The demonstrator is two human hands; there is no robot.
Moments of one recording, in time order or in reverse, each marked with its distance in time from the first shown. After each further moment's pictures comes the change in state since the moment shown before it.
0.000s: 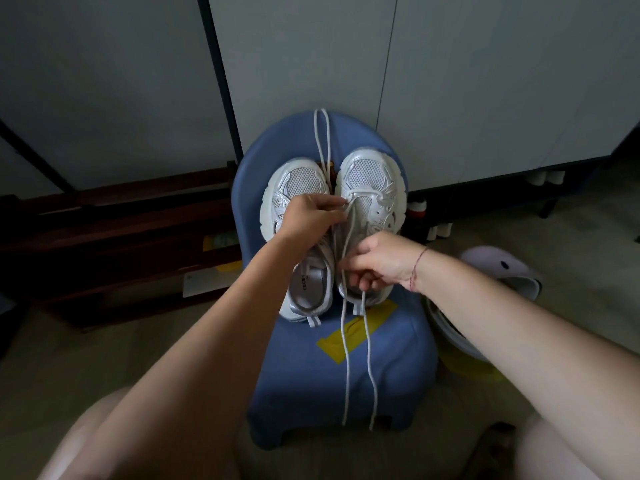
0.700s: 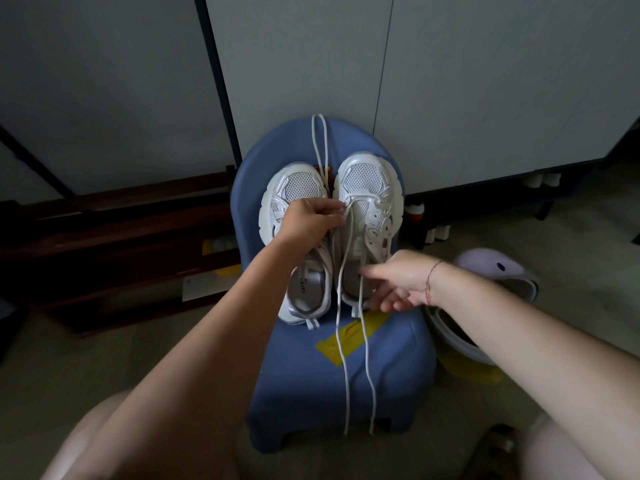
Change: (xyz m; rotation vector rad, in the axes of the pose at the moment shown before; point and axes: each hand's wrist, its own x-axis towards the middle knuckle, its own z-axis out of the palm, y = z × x) left_hand -0.001 -0.001 0.000 -0.042 -0.016 -0.005; right_hand -0.008 0.020 -0.012 0.000 0.066 0.272
